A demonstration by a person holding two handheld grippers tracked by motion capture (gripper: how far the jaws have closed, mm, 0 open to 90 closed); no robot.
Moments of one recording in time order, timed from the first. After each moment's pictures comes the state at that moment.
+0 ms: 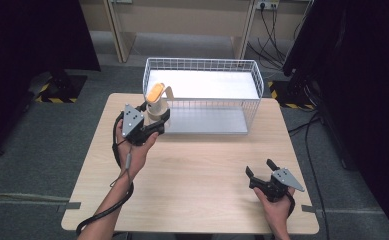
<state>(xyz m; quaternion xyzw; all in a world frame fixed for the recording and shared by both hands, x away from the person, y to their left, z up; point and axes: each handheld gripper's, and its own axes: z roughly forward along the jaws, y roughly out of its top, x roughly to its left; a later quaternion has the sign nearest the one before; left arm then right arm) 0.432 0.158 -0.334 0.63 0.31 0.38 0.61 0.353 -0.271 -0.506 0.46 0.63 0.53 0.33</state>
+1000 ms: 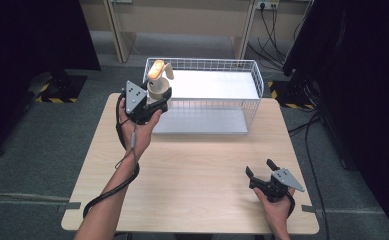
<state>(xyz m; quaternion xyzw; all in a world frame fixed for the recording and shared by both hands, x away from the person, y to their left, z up) 0.465 0.148 -0.294 0.61 0.33 0.40 0.60 0.353 -0.271 -0.506 0.46 0.63 0.54 0.33</state>
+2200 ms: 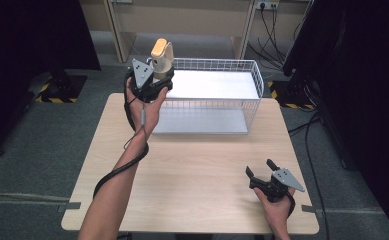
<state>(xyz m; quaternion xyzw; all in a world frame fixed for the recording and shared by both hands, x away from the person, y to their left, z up) 0.510 0.129 -0.264 0.60 0.36 0.44 0.57 0.353 -0.272 -0.506 0.46 0.63 0.54 0.33</state>
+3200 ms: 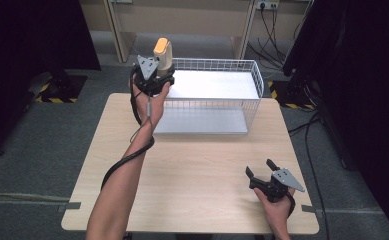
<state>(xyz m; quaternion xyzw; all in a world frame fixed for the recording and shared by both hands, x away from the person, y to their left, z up) 0.545 0.128 -0.281 0.60 0.41 0.43 0.54 0.352 -0.271 -0.506 0.45 0.63 0.54 0.33</state>
